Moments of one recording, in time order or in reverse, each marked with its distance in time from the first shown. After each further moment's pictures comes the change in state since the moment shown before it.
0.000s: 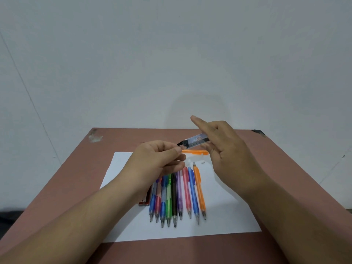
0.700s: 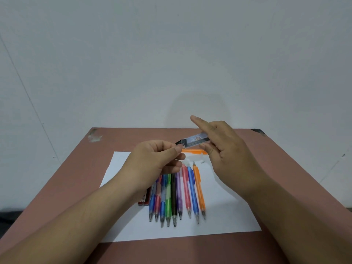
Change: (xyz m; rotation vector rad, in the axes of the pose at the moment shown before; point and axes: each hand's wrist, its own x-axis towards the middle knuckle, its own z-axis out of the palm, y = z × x) left_hand -0.001 0.001 0.000 0.175 0.019 0.087; right_hand -0.001 -0.005 -0.004 0.043 -0.014 0.035
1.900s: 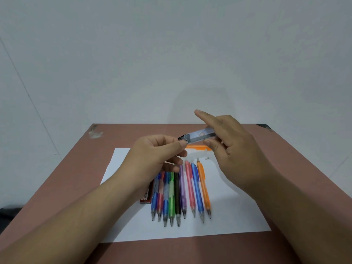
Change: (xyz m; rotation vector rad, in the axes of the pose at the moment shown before) left_hand 0.006 -0.007 -0.003 -0.128 -0.001 0.005; right_hand 0.000 0.000 0.001 0.036 0.009 0.026
